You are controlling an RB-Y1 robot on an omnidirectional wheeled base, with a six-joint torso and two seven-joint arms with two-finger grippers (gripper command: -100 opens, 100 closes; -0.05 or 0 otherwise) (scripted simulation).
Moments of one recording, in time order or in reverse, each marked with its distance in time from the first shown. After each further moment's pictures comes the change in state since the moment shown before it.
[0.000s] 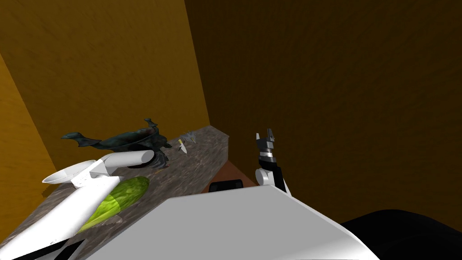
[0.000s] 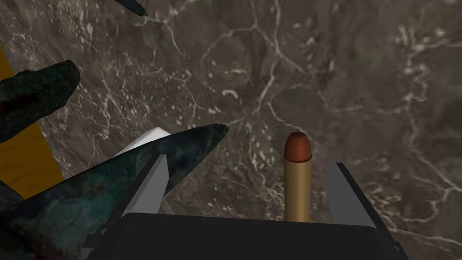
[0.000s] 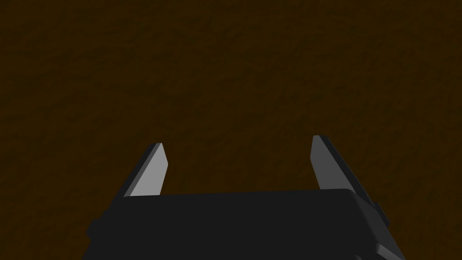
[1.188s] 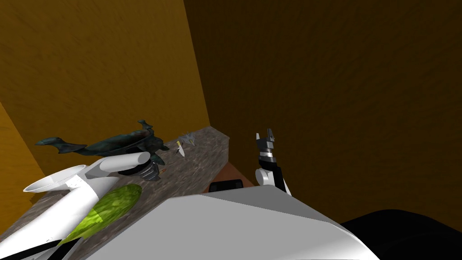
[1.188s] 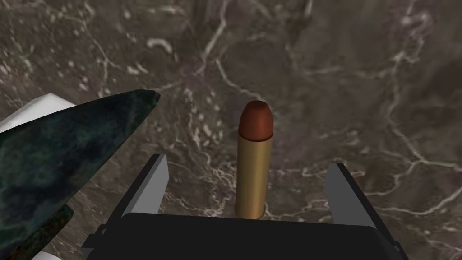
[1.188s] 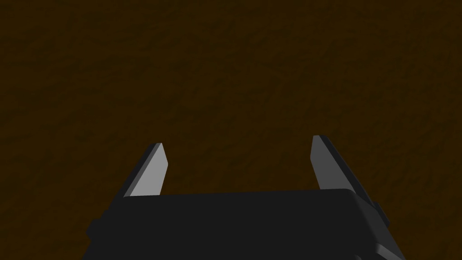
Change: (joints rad) left arm -0.018 0.038 -0.011 0.170 0.050 0.177 0.032; right arm 0.000 0.000 0.000 0.000 0.000 0.000 0.000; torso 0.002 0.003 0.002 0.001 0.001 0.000
